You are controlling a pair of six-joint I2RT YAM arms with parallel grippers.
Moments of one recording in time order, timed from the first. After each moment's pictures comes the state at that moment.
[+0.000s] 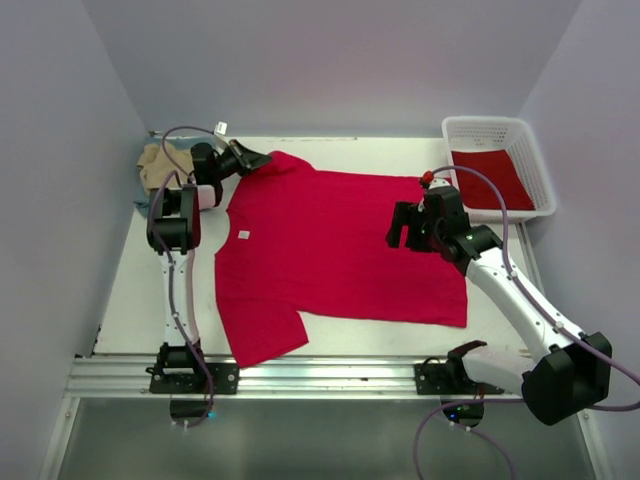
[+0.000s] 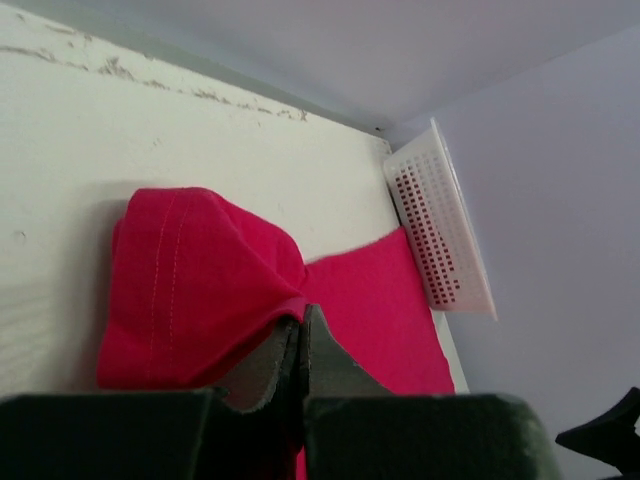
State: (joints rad) left arm 0.04 2.59 1.76 0.80 0.87 -1.04; right arm 0.37 1.15 0.96 -0.59 0.04 0.43
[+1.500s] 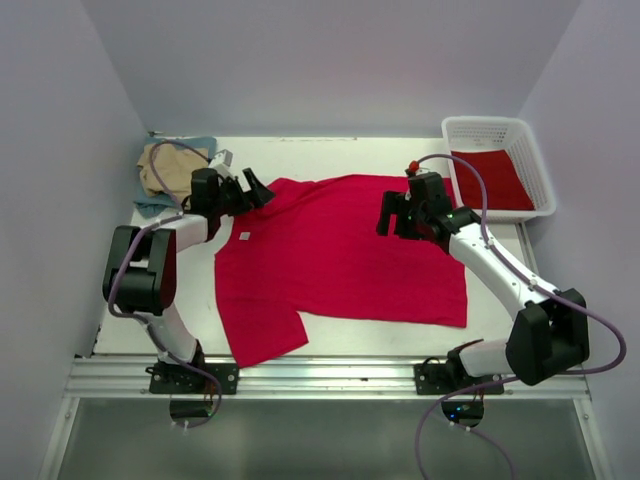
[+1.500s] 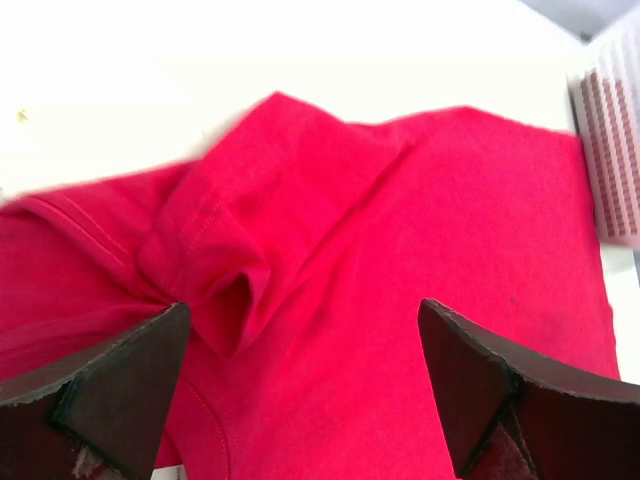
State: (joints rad) left arm -0.08 1.79 0.93 0.35 0.44 -0.51; right arm 0.37 1.36 1.05 -0.52 0.04 0.42
